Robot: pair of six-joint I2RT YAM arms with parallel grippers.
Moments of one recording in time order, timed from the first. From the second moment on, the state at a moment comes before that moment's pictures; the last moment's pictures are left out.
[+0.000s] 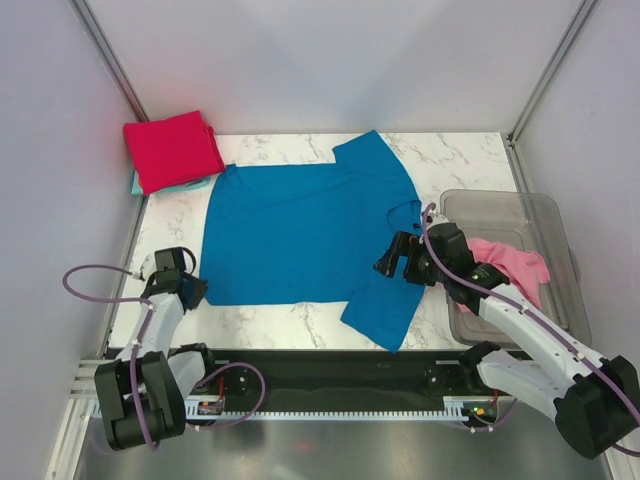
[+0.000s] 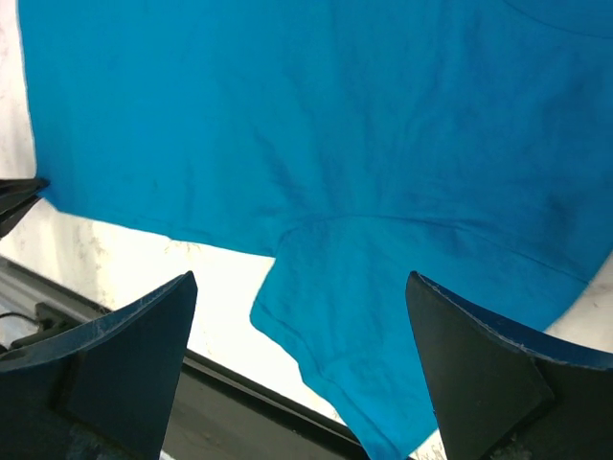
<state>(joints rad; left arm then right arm) 0.23 1.01 0.41 -0.42 -0.16 -0.85 0.47 0.99 0.64 -0.33 -0.16 0.69</state>
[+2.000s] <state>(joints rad) 0.23 0.82 0.50 -0.40 0.15 -0.74 1.32 1.27 0.98 -0.98 0.68 1.34</state>
